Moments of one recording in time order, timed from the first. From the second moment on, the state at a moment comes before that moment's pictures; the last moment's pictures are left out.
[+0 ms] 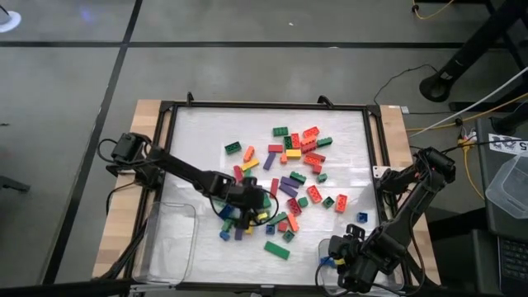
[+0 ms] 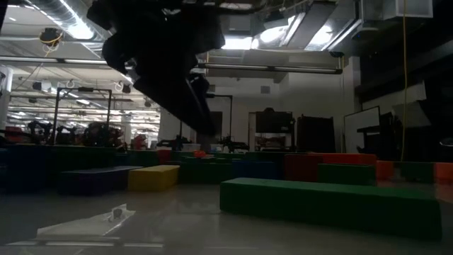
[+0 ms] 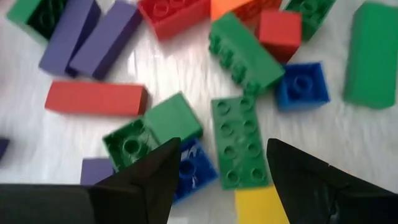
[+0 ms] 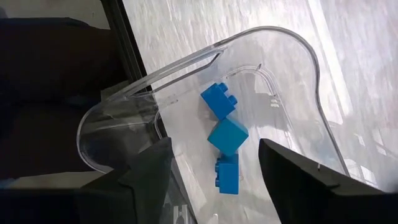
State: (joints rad) left arm -0.26 1.76 1.04 -0.18 -0.12 -0.09; right arm 0.93 1.67 1.40 -1.00 0.10 1.25
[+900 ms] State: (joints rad) left arm -0.32 1.90 1.04 -0.11 -0.19 -0.07; right arm 0.93 1.67 1.40 -1.00 0.14 1.25
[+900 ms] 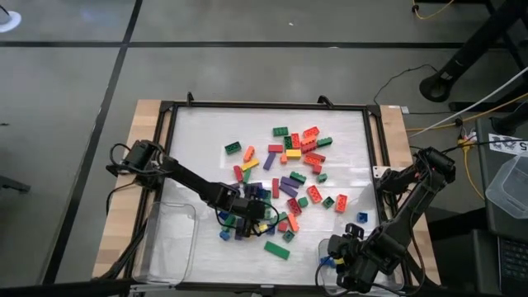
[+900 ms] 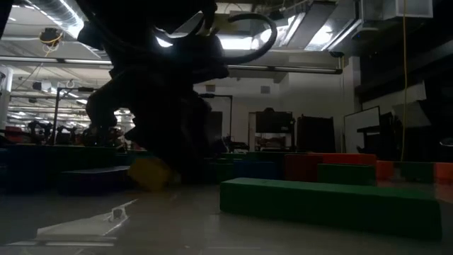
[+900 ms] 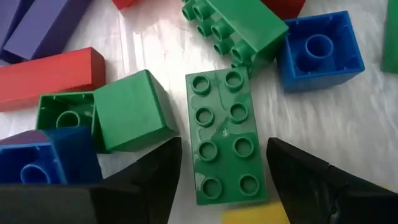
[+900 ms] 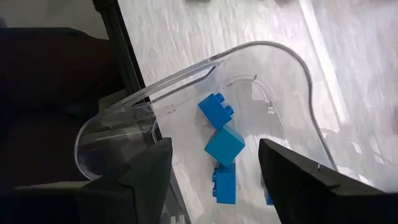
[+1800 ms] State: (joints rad) left arm -0.29 1.58 1.20 -0.55 -0.07 -0.10; right arm 0.58 1.67 1.50 -1.01 0.46 0.48
